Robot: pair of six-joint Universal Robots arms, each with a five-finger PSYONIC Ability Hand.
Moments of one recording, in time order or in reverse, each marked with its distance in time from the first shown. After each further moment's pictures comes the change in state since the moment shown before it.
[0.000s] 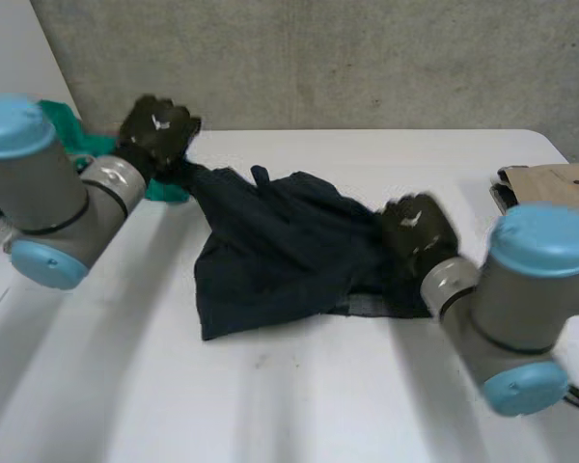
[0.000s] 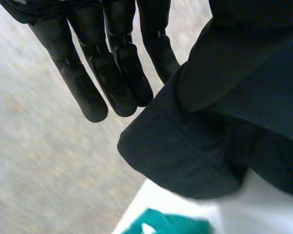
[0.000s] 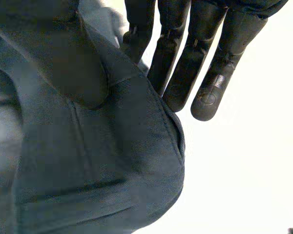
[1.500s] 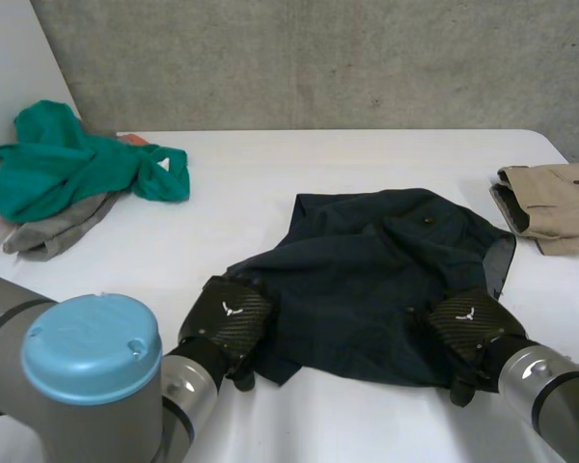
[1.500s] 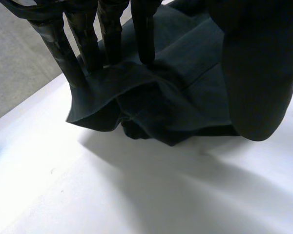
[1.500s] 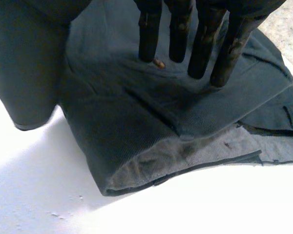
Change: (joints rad) left arm -0.449 0.242 -0.603 -0.065 -0.384 -0.320; right arm -0.191 -0.301 0.395 0.318 -0.163 -0.116; left_hand -0.770 -0.861 -0.848 -0.863 -0.839; right_hand -0.669 -0.783 -0.785 -0.805 -0.772
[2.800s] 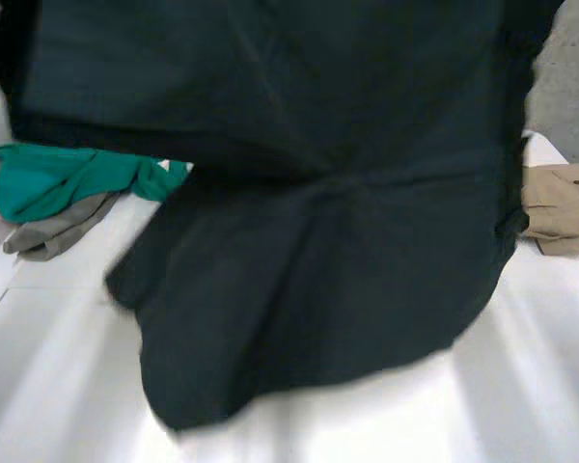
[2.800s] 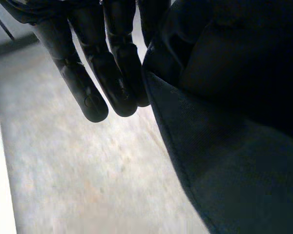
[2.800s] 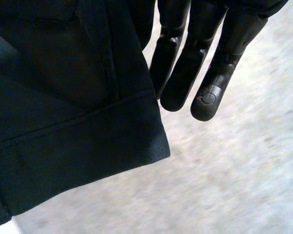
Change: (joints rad) left arm 0.224 0.316 0.639 0.166 0.042 0.005; right arm 0.033 -0.102 -1.040 0.186 0.054 0.100; left_hand 0.778 0.864 0.852 0.867 0.826; right_hand 0.689 0.791 0.799 0.809 0.774
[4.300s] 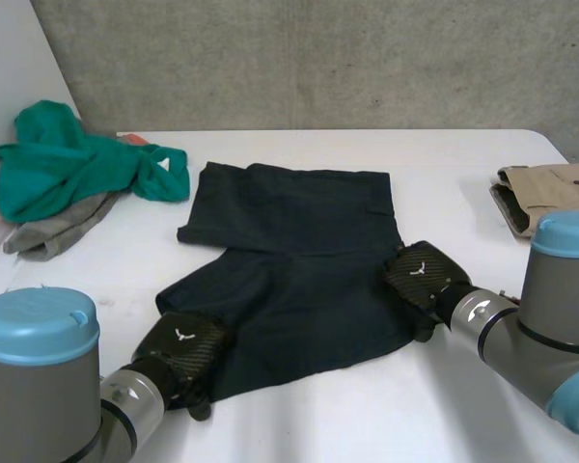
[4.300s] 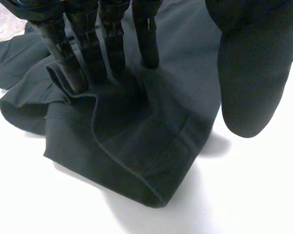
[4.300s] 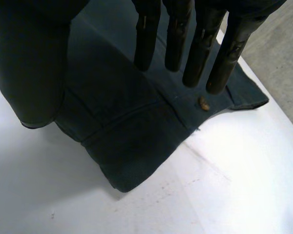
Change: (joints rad) left arm -0.019 -0.248 -0.799 -0.257 0.097 0.003; right arm 0.008 0.416 0.726 -0.287 -0.179 -0.221; left_hand -0.728 -0.789 -0.779 -0.800 -0.751; right_hand -0.588 -0.685 -0.693 -0.703 -0.675
